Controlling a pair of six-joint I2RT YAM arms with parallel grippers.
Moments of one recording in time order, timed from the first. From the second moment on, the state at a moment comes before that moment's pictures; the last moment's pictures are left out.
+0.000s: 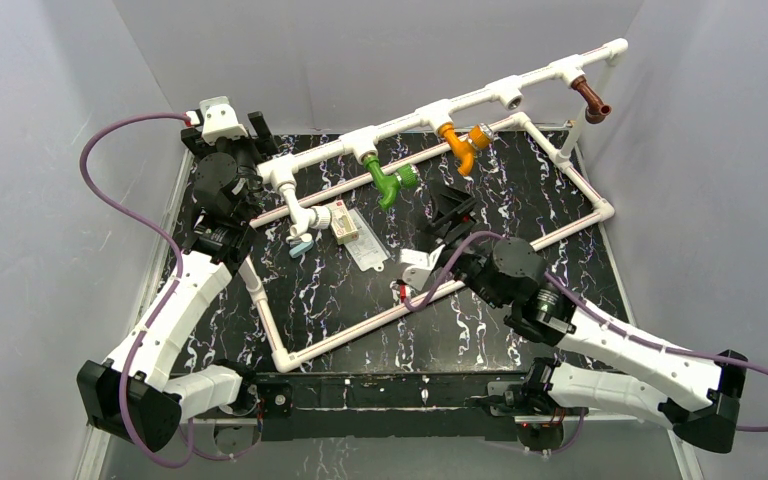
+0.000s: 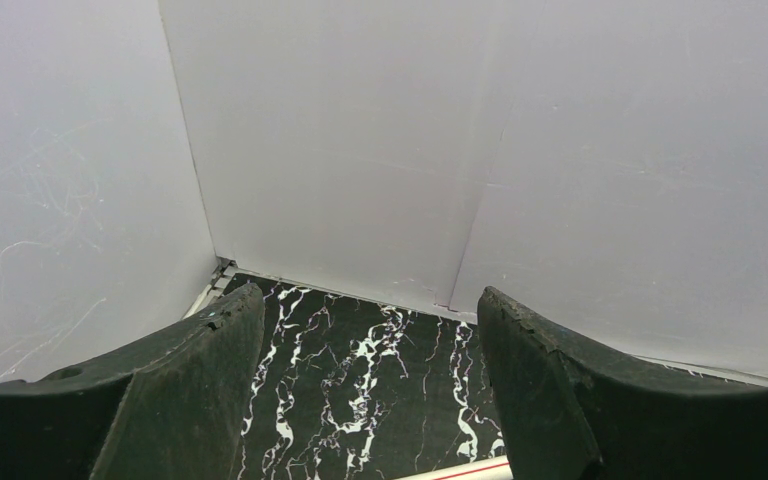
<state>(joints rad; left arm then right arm) -0.36 1.16 1.08 0.23 -0.59 0.05 1.09 0.86 0.85 0.10 0.26 -1.25</state>
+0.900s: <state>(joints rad) -0.36 1.16 1.08 0.23 -0.59 0.05 1.09 1.08 0.88 0.30 0.19 -1.66</state>
